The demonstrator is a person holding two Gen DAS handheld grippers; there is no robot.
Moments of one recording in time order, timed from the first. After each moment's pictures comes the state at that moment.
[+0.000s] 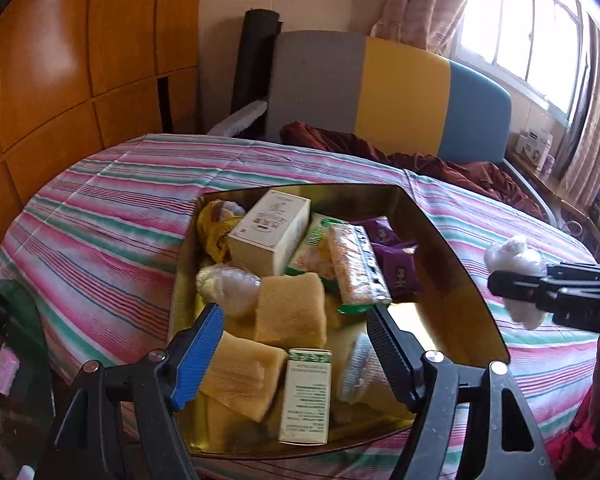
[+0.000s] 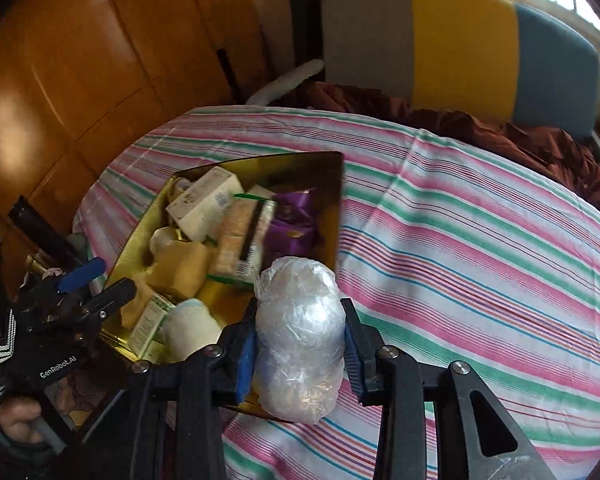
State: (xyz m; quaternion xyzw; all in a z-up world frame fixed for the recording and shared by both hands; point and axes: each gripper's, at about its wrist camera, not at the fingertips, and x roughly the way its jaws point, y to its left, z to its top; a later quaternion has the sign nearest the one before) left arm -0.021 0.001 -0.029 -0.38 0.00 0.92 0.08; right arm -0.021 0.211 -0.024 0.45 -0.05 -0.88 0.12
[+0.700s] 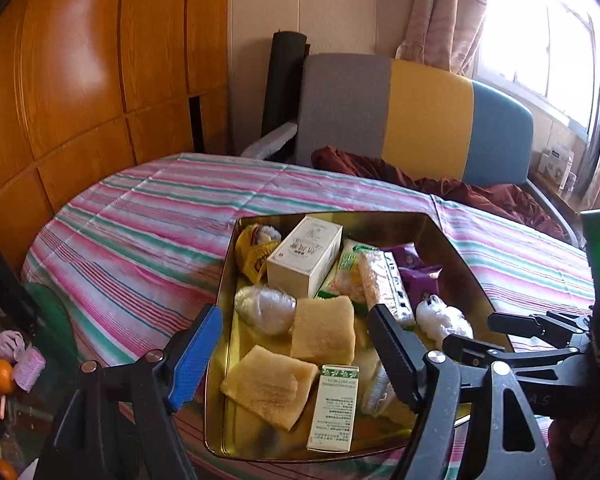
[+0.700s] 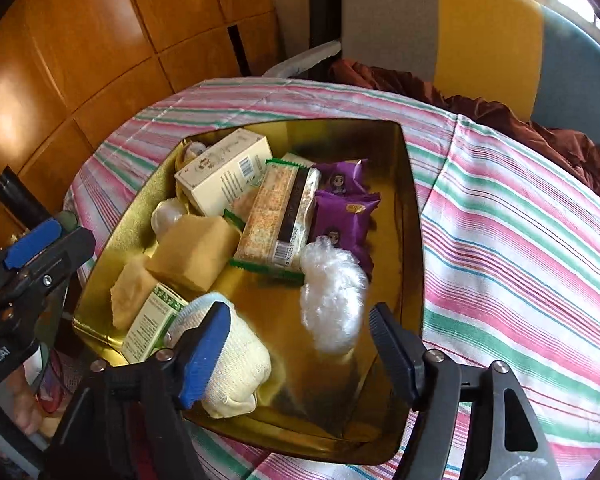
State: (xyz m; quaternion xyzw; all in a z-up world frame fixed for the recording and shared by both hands) left arm -0.012 -0.006 -0.014 -0.34 0.00 0.94 0.03; right arm -0.031 0.175 -0.062 0.46 -0.04 -0.88 0.11
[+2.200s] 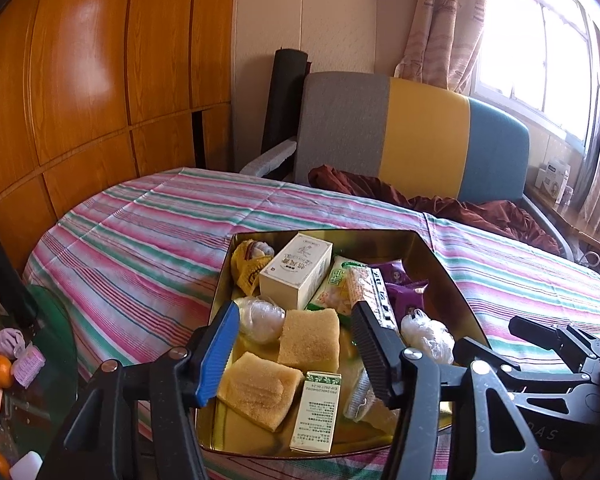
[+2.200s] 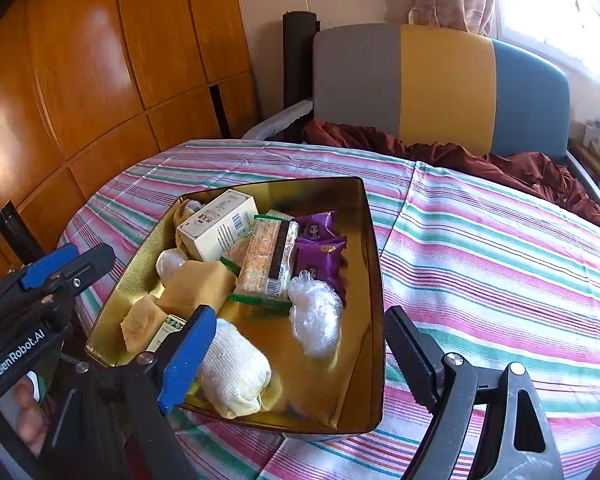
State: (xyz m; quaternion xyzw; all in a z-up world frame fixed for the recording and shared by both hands) left arm 0.003 0.001 -0.004 -0.31 -0.01 0.95 0.03; right arm 0.007 0.176 -0.036 0.37 -0.05 -0.93 0.06
